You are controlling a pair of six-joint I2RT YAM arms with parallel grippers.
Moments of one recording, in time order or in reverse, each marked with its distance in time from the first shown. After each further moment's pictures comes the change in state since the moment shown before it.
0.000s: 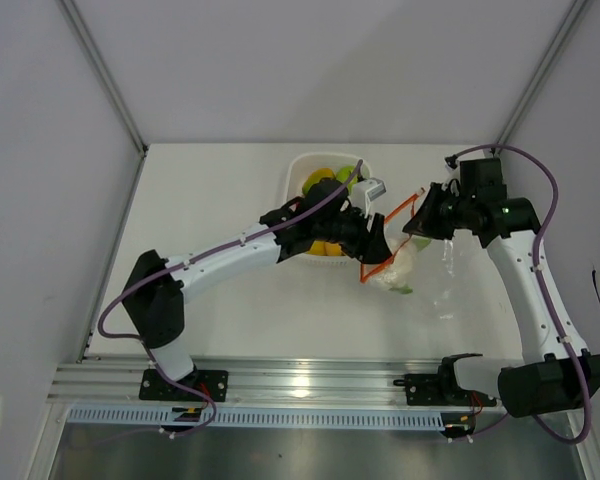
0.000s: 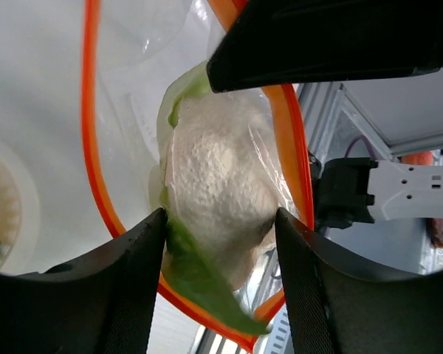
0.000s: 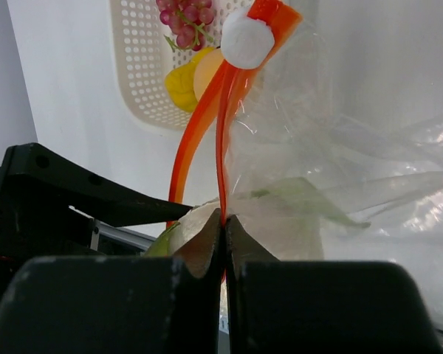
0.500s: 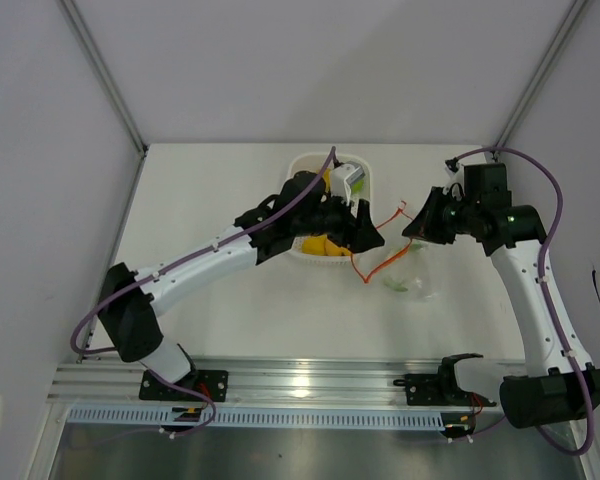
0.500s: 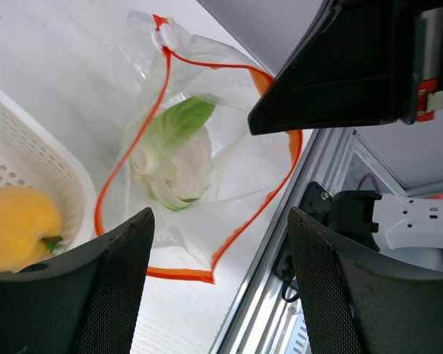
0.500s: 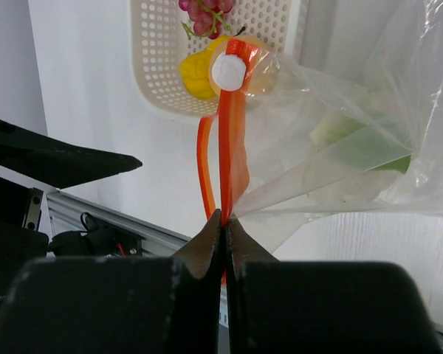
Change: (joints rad) left arm 0.033 -0.134 -0.045 0.019 -0.120 0.018; right arm 0.000 -0.054 -0.030 -0.005 -0.051 -0.029
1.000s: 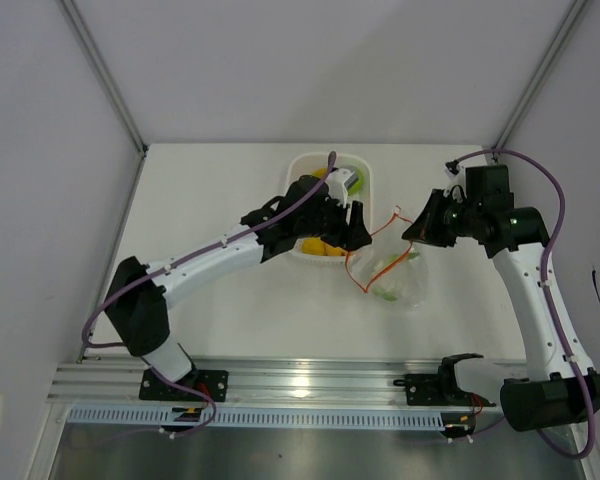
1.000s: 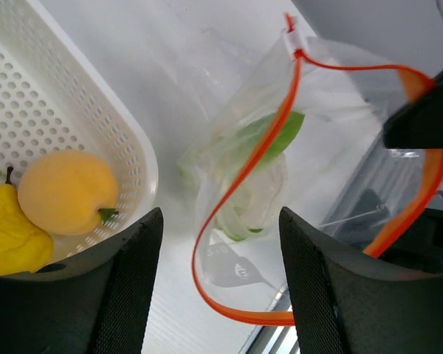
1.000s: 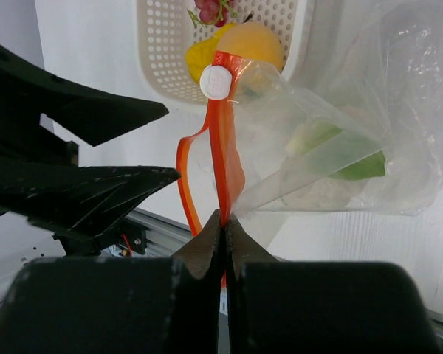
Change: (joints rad) left arm 0.026 0.029 -0.042 -0.039 -0.131 0.018; right arm 0.000 -0.014 0.005 -0.032 -0.023 0.000
